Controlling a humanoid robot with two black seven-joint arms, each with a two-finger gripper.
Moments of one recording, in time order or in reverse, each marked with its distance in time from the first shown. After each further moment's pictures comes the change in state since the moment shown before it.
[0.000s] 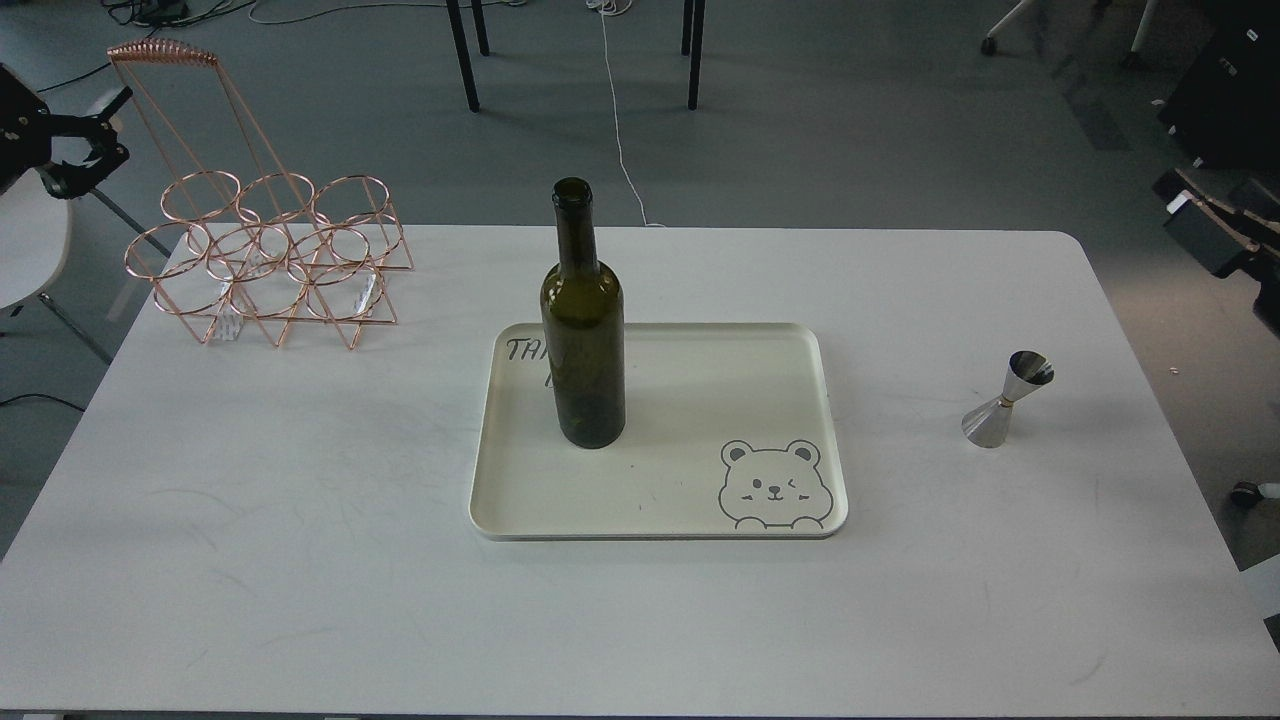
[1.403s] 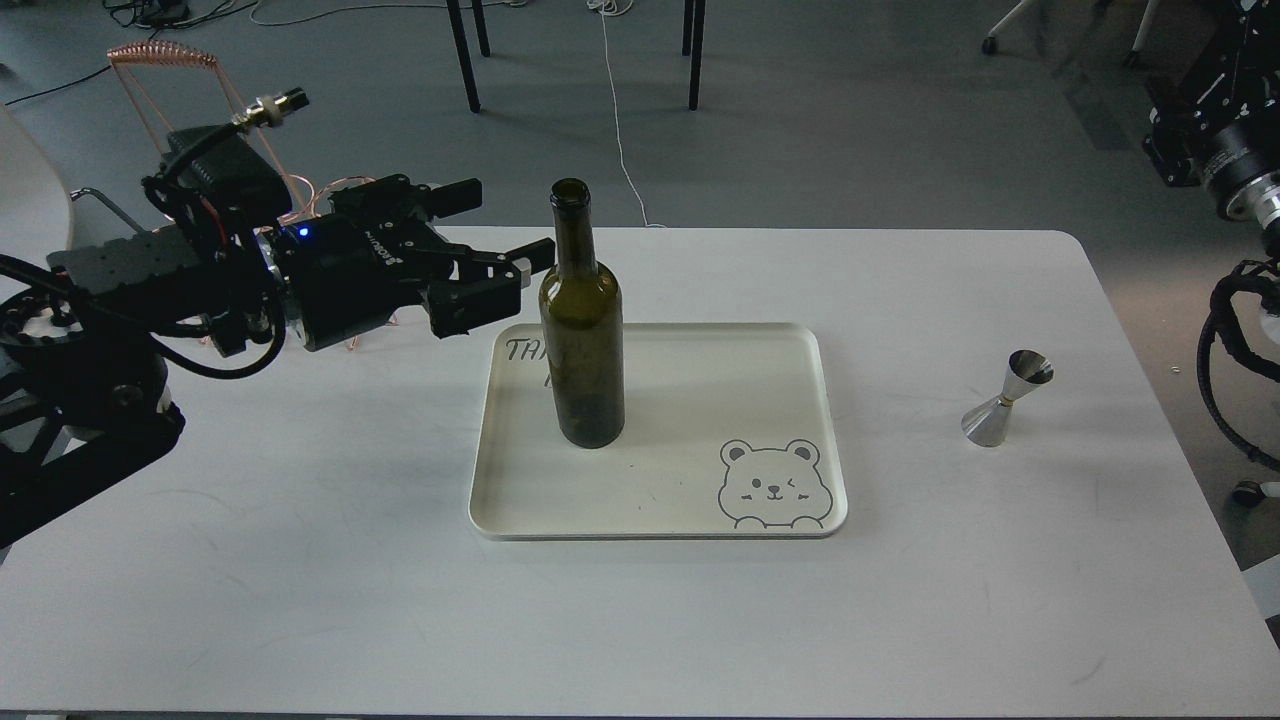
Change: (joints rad) left arm 0.001 -0.162 0.088 -0.722 1.898 0.382 -0.003; right arm 0.153 0.386 0.235 -0.499 0.822 0.616 0.000
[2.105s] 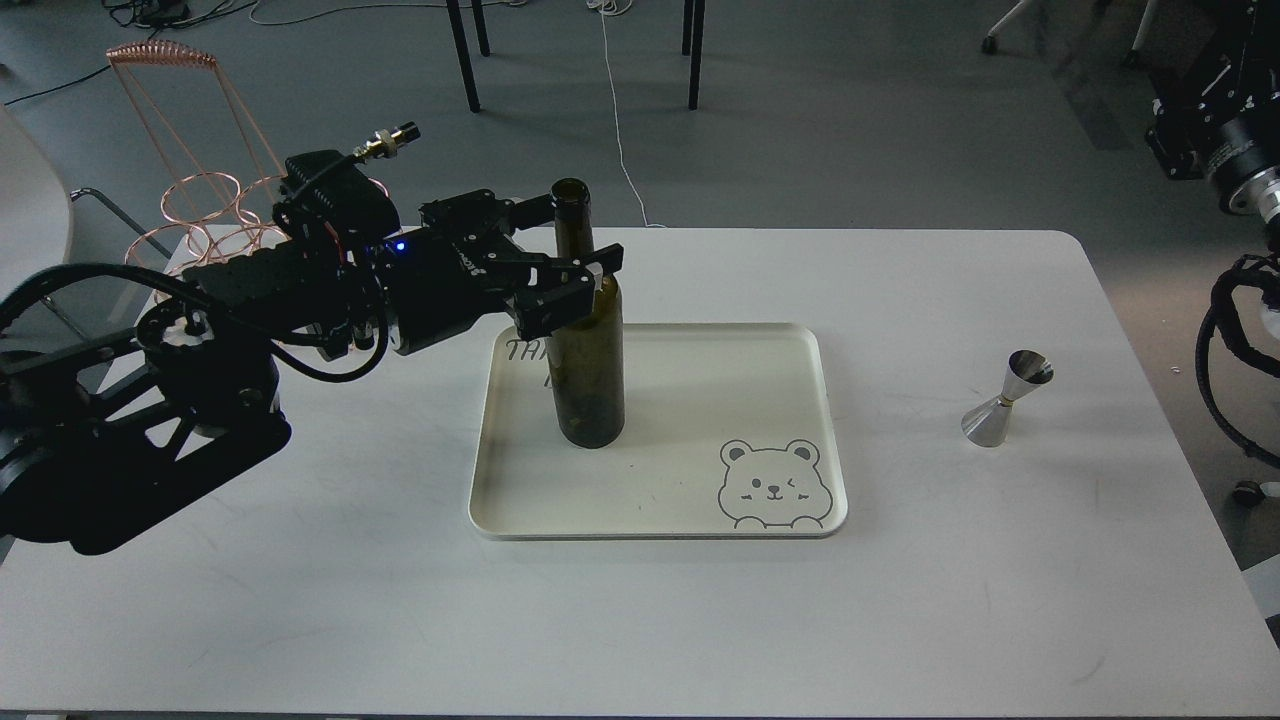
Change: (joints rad) left arm 0.000 -0.174 0.002 0.133 0.076 0.013 0.003; right arm 0.002 0.000 0.020 0.003 0.000 -0.002 0.000
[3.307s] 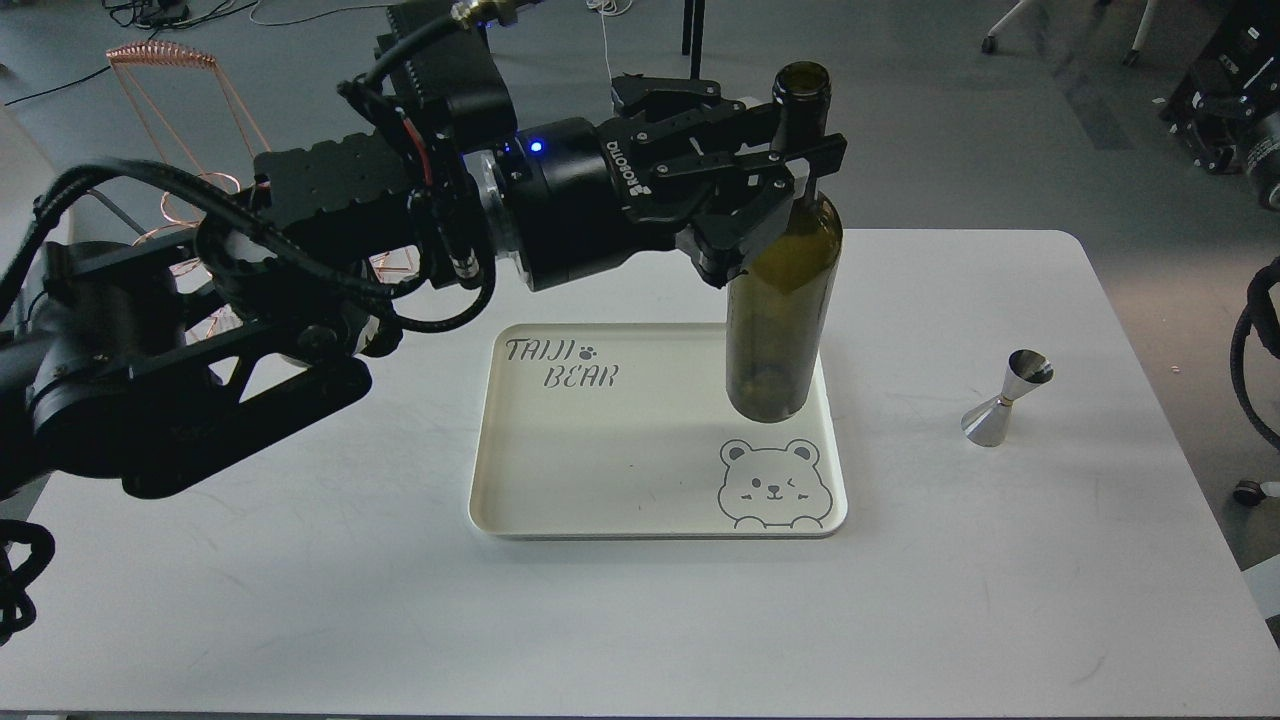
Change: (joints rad) left arm -0.229 -0.173 -0.054 -0.173 -0.010 -0.090 0.026; right arm -0.003 -0.042 0.003 -0.001 0.001 0.003 0.000
